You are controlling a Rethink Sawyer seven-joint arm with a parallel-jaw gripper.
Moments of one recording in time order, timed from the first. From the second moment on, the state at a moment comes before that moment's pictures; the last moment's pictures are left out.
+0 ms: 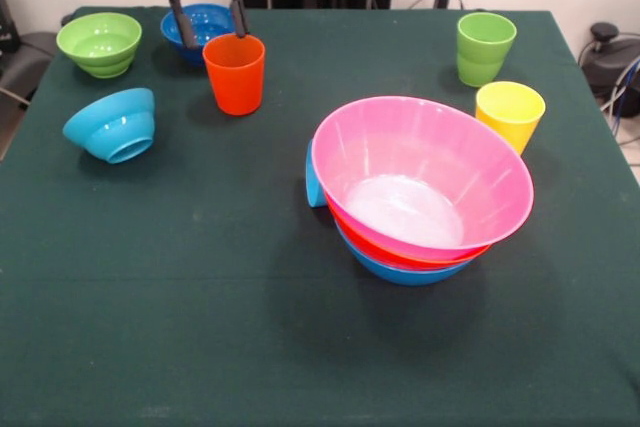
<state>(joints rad) -1.26 -0.70 1.03 2.08 -1.09 0.26 2.11</state>
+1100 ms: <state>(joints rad) -1.32 -0.87 0.89 2.06 -1.05 0.15 2.11</state>
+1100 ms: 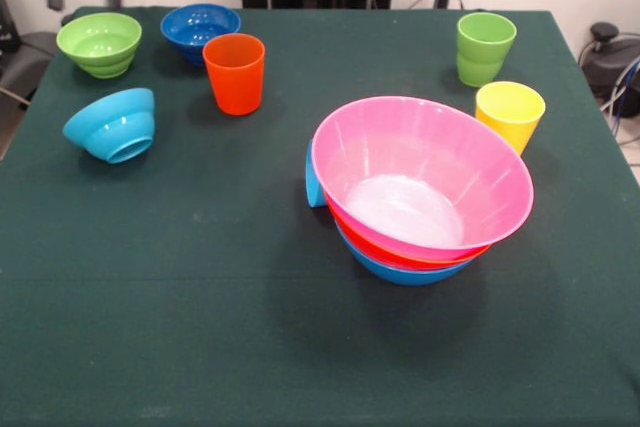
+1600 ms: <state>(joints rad) -1.25 -0.93 0.70 2.12 -1.04 -0.05 2.11</state>
